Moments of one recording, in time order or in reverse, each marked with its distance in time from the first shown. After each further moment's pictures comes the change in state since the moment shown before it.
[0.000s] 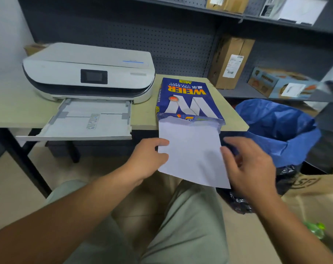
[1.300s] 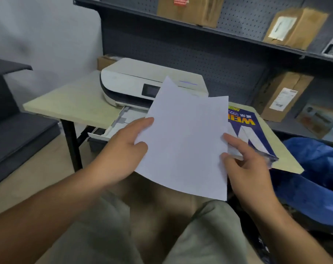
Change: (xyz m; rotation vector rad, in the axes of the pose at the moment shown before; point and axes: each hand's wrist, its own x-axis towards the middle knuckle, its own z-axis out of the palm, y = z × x) left_hand -0.072 0.013 -0.158 0.022 0.295 0.111; right_hand 0.039 -0.133 0.038 0.688 -0.328 0.209
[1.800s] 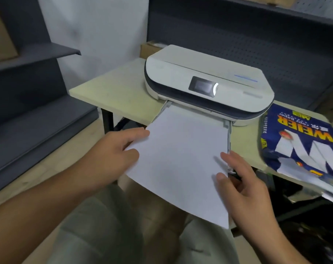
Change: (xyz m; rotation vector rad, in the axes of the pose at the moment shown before) left_hand 0.005 -0.070 -0.080 0.038 0.072 -0.215; right_hand 0.013 0.014 0.114 -0.013 -0.232 -0.070
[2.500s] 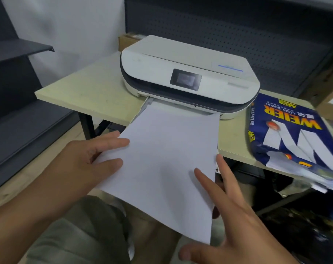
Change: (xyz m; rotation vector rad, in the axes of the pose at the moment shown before) left_hand 0.006 -0.019 0.002 -0.125 0.041 -0.001; right_hand -0.027 -0.025 -0.029 -0.373 -0.524 -0.033
